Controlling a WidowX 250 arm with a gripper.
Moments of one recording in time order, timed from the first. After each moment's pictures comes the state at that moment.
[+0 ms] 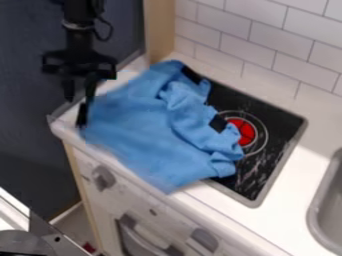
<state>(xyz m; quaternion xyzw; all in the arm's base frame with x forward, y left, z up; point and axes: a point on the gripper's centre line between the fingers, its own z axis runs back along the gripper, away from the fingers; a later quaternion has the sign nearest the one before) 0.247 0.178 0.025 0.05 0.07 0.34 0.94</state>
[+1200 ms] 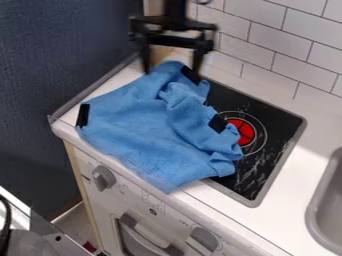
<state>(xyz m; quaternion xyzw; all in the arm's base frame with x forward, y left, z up) 0.307 0.022 0.093 0.01 0.07 0.24 0.97</state>
